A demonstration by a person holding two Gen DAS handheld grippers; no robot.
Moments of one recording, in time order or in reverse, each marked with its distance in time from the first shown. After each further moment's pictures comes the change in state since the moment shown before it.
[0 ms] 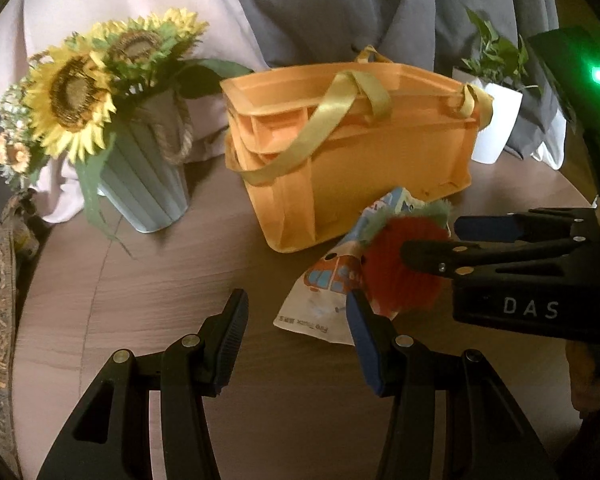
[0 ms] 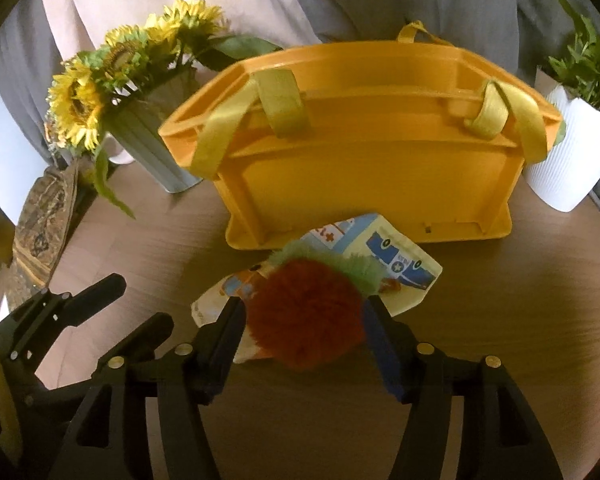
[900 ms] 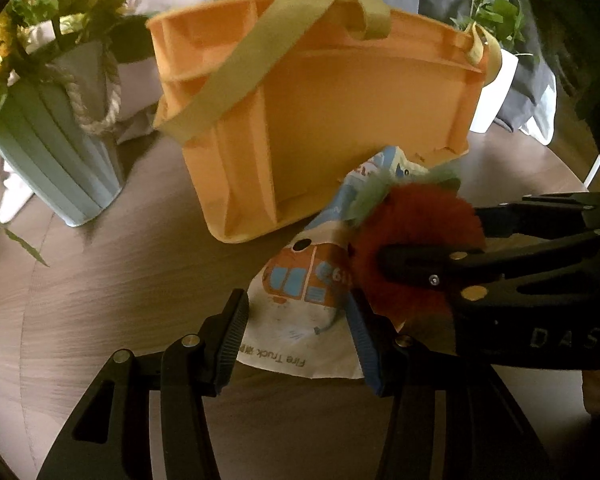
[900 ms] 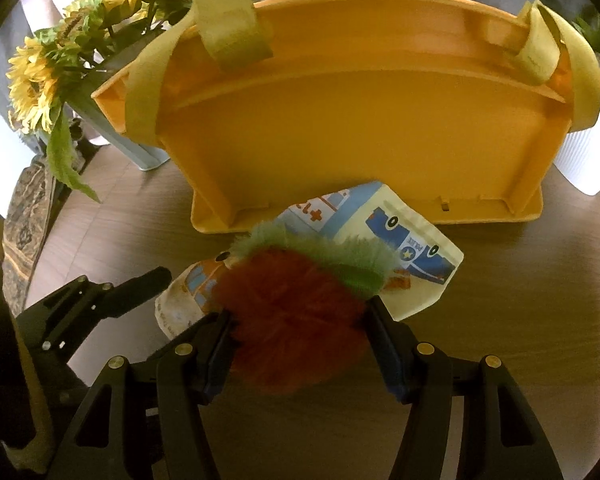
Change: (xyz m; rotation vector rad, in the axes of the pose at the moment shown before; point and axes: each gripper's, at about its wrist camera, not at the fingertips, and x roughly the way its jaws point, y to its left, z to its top) left arm 0.071 -0.009 0.000 0.041 0.080 -0.125; right arm 0.053 -0.013 0.004 0.015 0.094 0.001
